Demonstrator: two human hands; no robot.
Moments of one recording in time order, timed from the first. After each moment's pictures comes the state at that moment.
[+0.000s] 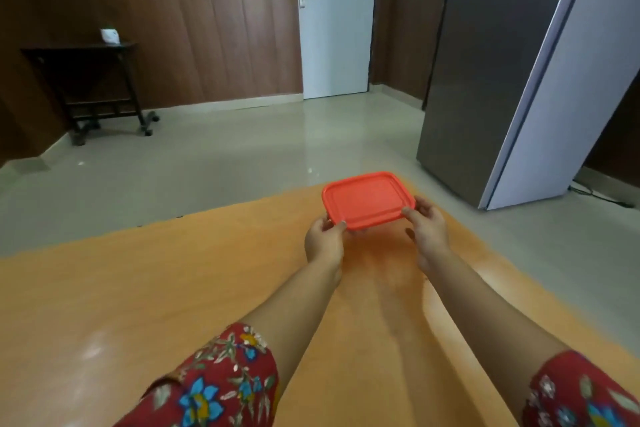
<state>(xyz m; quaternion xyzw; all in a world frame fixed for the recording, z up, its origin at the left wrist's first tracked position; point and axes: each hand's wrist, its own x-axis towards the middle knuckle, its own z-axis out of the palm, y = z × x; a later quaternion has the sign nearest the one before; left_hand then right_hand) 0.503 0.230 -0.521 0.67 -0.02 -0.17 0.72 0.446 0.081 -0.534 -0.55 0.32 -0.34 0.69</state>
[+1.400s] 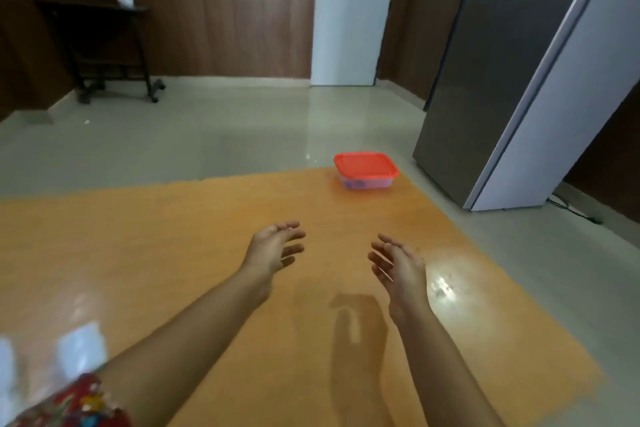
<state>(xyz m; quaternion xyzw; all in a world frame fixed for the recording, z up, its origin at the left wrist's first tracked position) 0.447 0.374 -0.485 0.67 0.00 -0.24 0.70 0.342 0.215 -0.511 -0.51 0.35 -0.26 0.74</state>
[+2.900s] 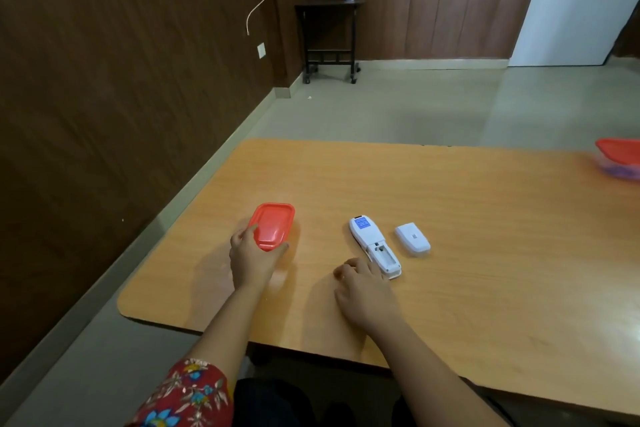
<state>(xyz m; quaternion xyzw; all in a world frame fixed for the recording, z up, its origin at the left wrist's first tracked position) 0.386 0.890 -0.525 0.90 0.19 0.11 0.38 0.330 0.690 -0.539 -0.97 -0.07 0.04 0.22</state>
